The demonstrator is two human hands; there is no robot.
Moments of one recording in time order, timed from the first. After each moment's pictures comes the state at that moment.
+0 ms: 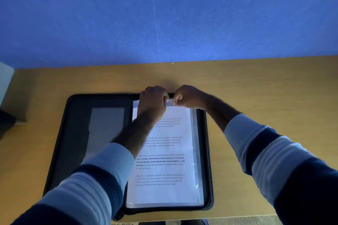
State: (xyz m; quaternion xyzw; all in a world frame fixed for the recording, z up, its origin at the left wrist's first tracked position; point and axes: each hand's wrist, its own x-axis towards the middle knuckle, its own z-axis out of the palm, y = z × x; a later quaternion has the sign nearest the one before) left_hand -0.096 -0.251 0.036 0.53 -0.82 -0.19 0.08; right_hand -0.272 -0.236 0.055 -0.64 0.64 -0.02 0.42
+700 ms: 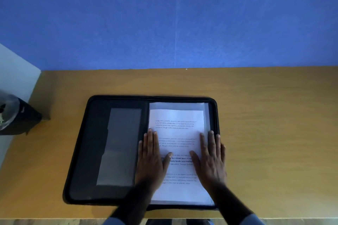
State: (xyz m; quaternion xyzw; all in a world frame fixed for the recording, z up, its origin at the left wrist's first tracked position) left_hand 0.014 -0.080 -0.010 0.58 -0.80 -0.17 0.02; right_hand -0.192 -0.014 -0.011 -0.55 0.82 -0.07 0.17
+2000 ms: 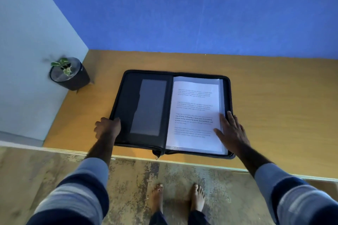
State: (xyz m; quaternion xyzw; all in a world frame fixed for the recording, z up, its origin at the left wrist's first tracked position) left_hand 0.219 -0.090 0.044 0.89 -0.38 -0.27 0.03; right_hand -0.215 0.030 0.018 -0.58 0.78 0.02 0.24
